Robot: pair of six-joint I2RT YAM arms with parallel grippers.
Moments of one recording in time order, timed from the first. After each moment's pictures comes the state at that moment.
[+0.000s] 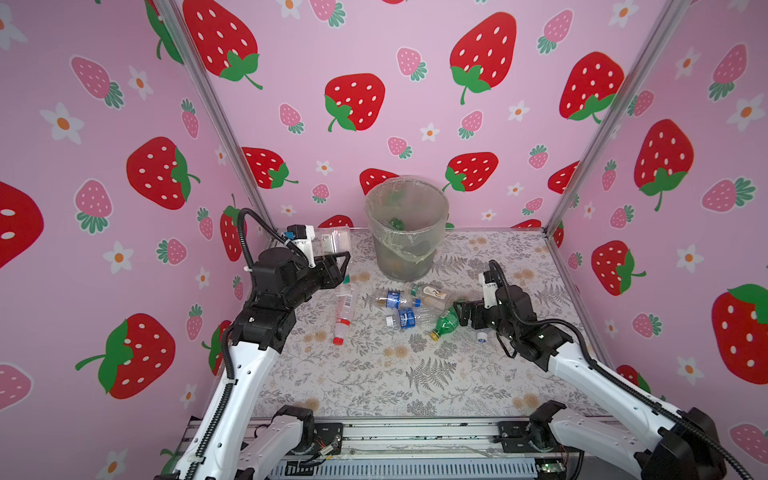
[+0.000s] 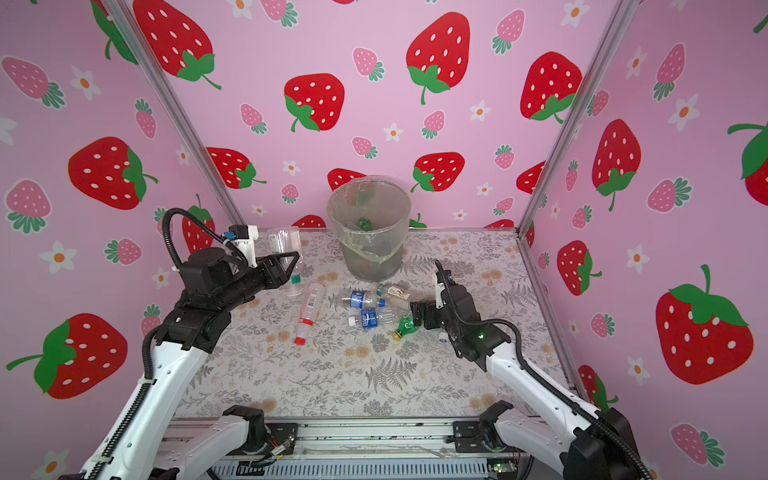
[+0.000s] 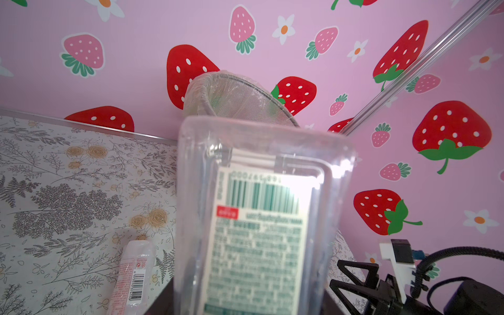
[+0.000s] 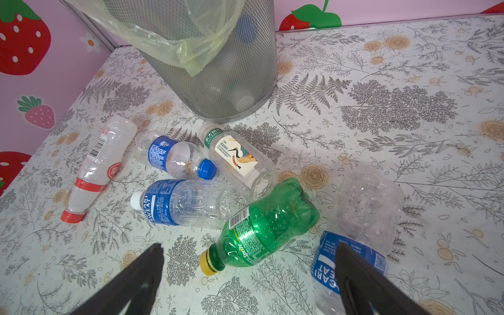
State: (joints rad) left arm -0.16 0.99 1.12 -0.42 0.32 -0.41; right arm 0.64 1.03 0.69 -0.23 0.06 0.33
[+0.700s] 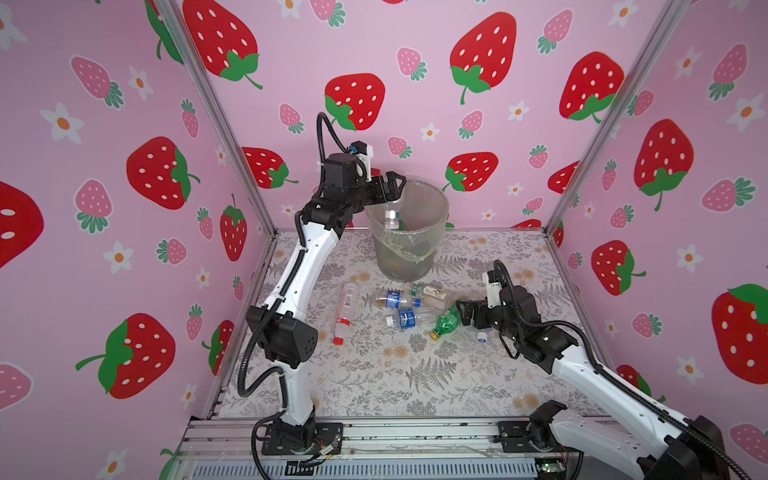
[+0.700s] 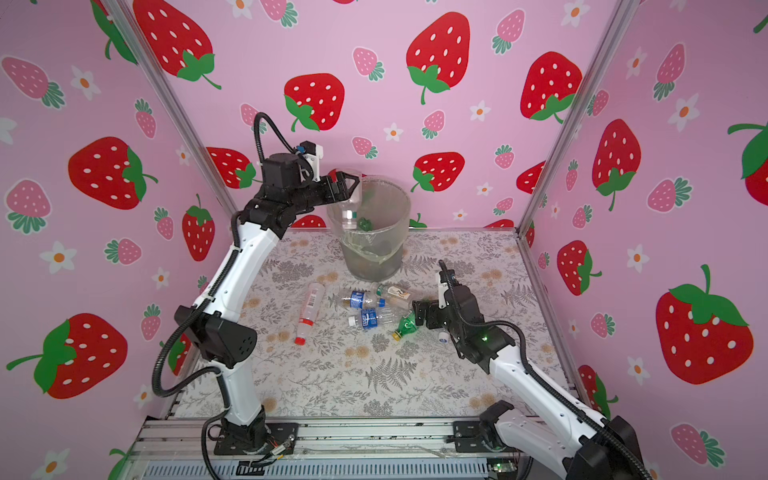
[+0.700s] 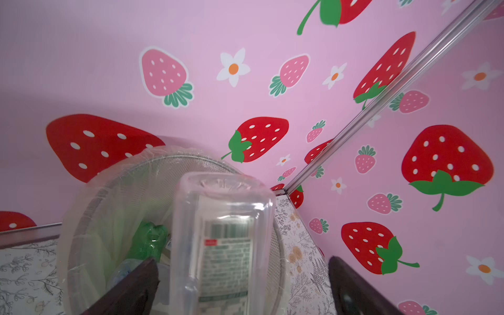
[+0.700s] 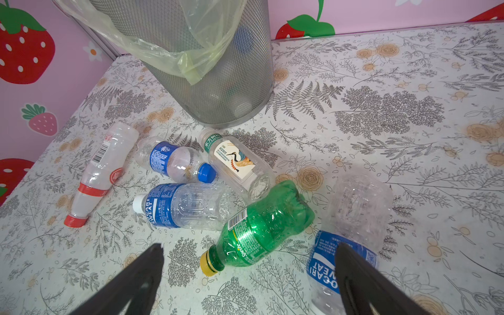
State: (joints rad) left arm -0.31 1.99 2.29 -0.58 0.33 -0.40; right arm 0.63 0.98 0.69 -0.25 0.08 0.33
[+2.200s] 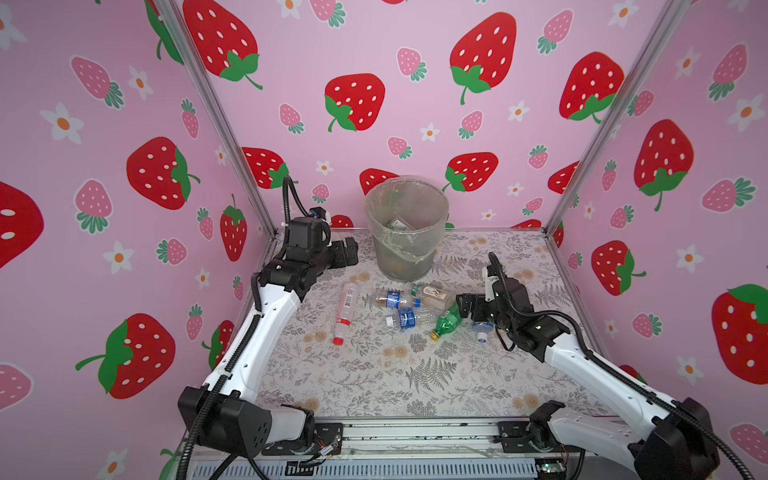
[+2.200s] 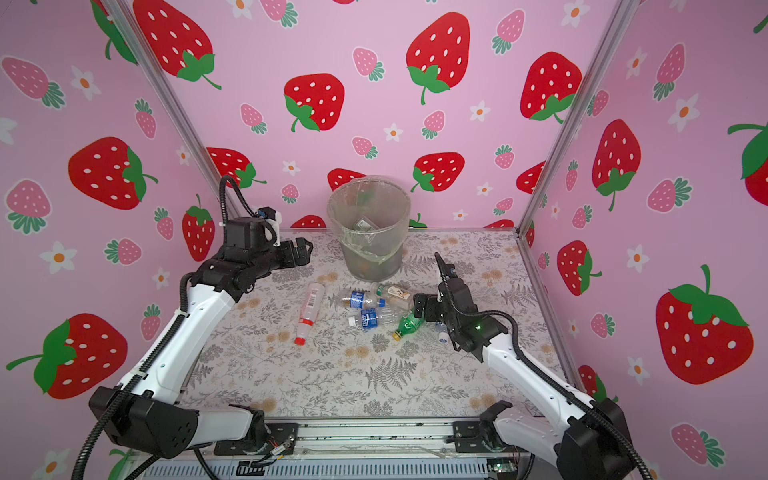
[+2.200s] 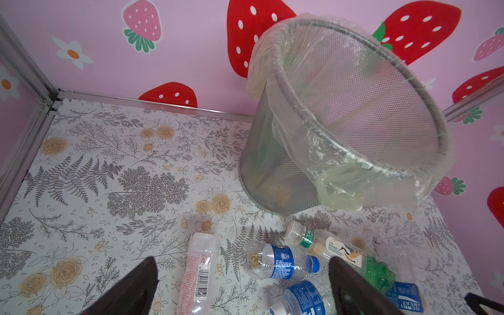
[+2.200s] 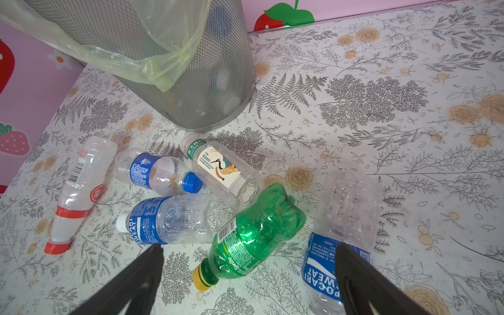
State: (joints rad) left arm -0.20 1.34 1.40 -0.64 0.05 -0.26; right arm 0.62 1.10 0.77 -0.28 0.13 0.41
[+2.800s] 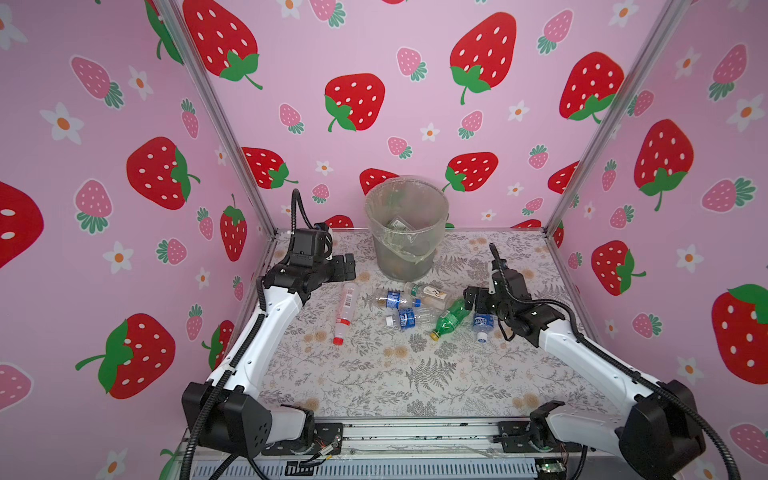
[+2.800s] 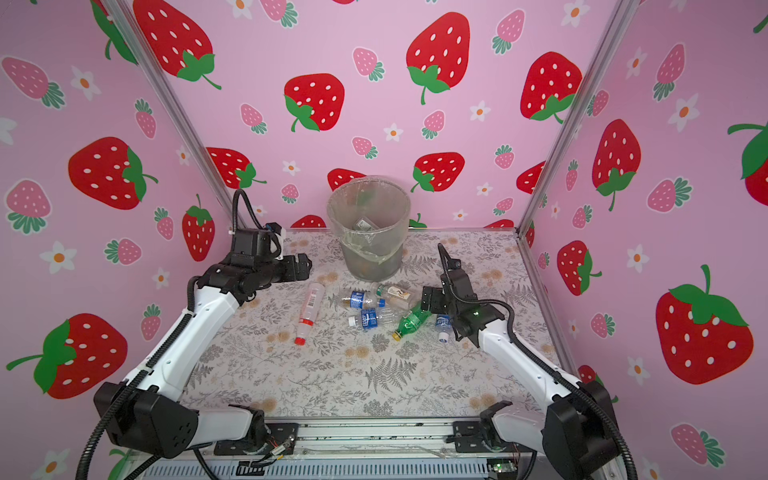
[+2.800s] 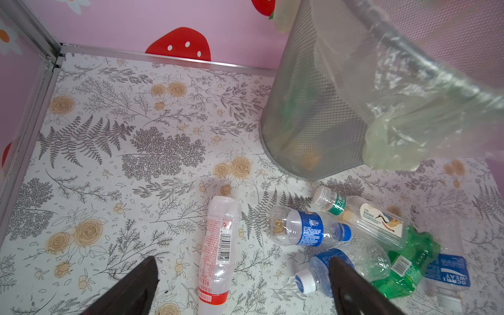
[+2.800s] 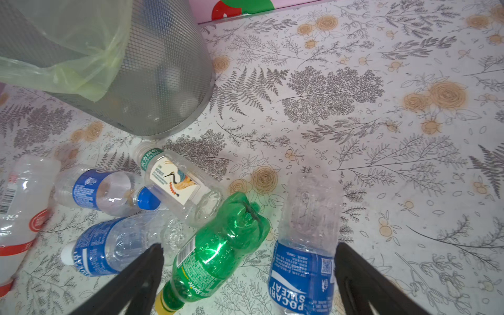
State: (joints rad) left arm -0.19 1.35 1.33 -0.73 0.03 -0.21; right arm 0.52 1.22 0.83 -0.34 0.16 0.39
